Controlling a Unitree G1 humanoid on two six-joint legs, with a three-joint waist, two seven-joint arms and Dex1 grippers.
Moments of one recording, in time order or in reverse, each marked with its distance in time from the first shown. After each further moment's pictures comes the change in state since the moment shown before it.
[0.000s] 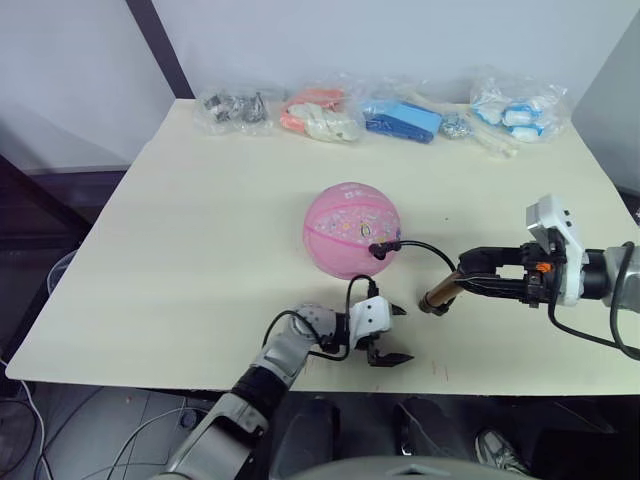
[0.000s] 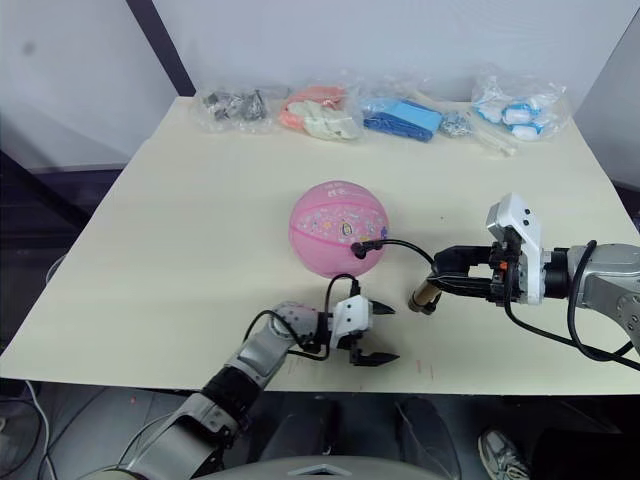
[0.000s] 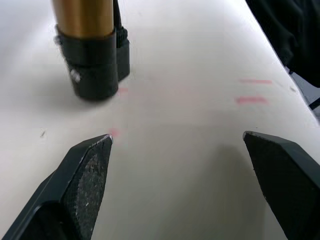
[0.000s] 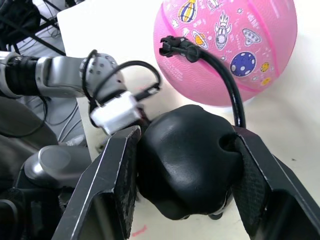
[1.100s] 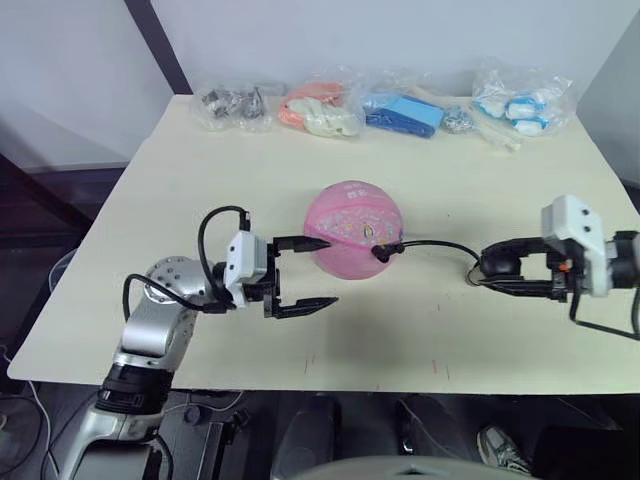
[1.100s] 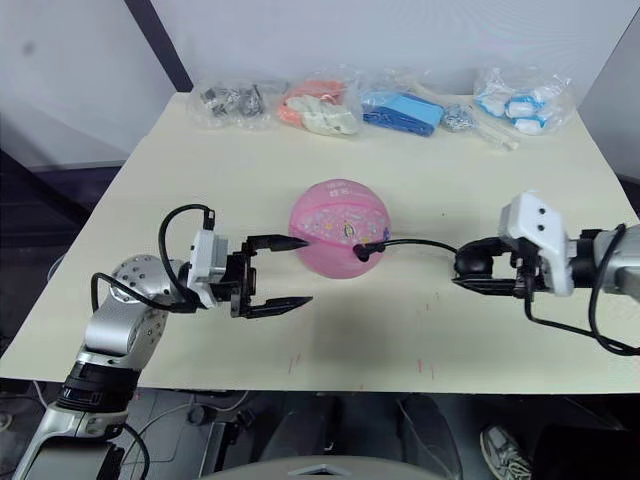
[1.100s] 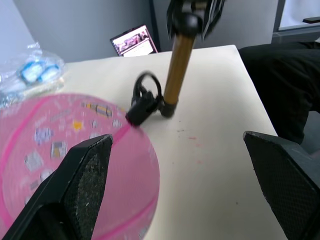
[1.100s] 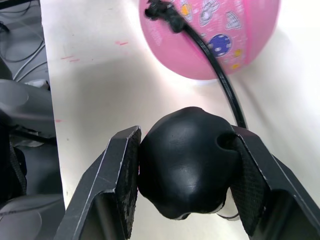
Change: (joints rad) left arm 0.027 0.388 0.416 -0.388 -0.521 0.113 -0.239; right arm 0.021 -0.121 0.037 -0.031 -0.286 -0.216 0.156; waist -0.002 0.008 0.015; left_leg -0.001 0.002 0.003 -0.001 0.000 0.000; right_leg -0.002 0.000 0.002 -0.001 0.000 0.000
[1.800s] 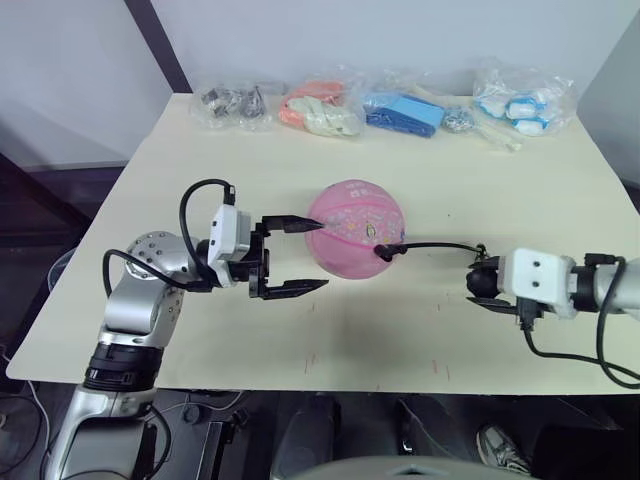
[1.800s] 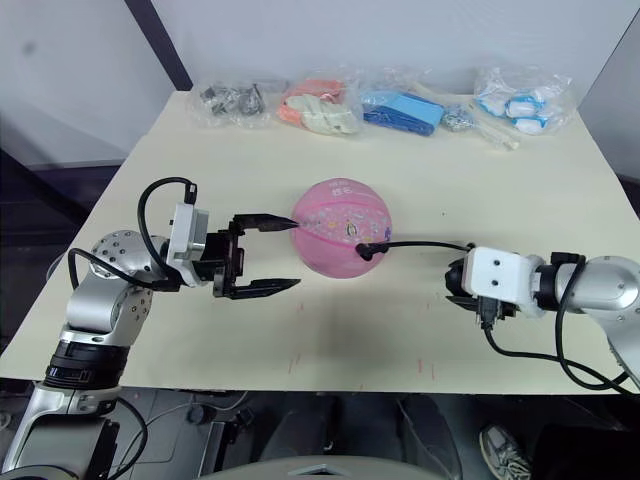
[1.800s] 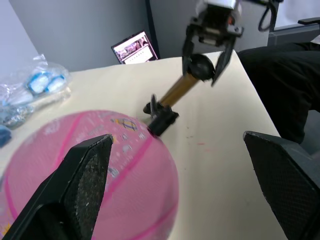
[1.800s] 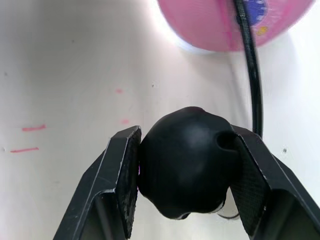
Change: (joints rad) left arm -0.105 0.039 0.035 0.038 -0.029 0.051 -0.047; right arm 0.128 0.038 0.142 -0.068 -0.412 -0.319 -0.131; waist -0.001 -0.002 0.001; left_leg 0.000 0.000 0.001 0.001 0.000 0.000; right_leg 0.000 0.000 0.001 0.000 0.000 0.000
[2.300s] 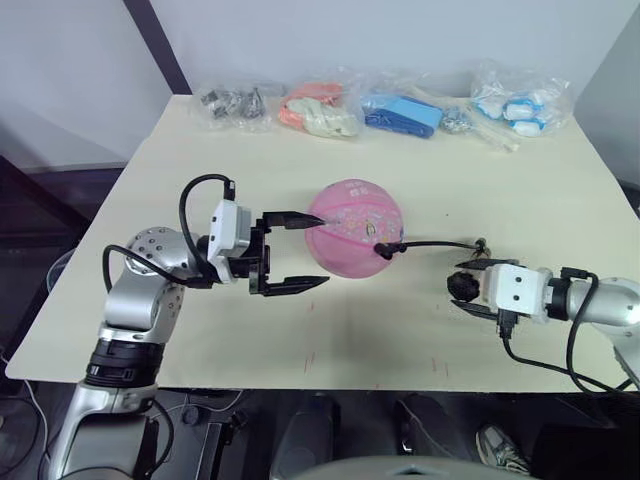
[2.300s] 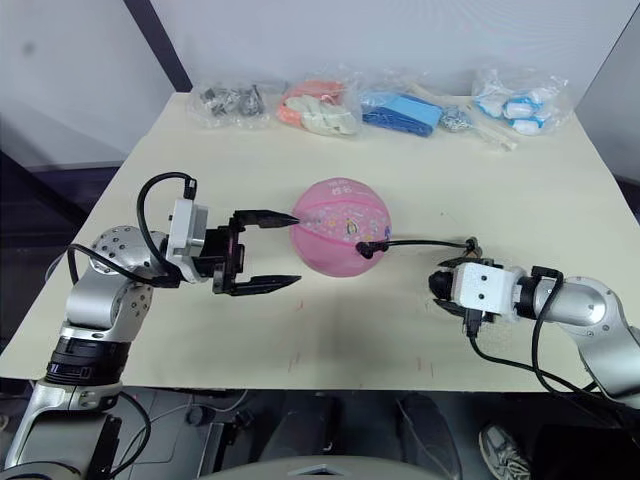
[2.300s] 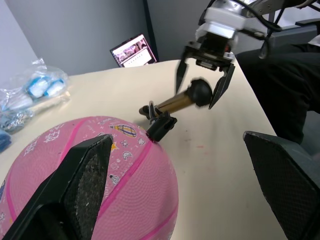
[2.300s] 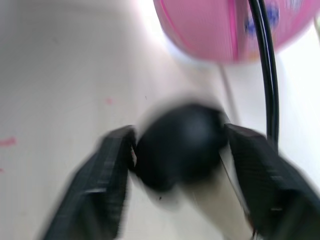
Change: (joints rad) left arm 0.004 0.011 0.014 0.000 -0.005 0.010 -0.030; right arm 0.018 0.168 0.027 0.202 -0.055 -0.204 -0.044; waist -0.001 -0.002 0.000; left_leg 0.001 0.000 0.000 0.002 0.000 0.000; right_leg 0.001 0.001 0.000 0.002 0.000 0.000
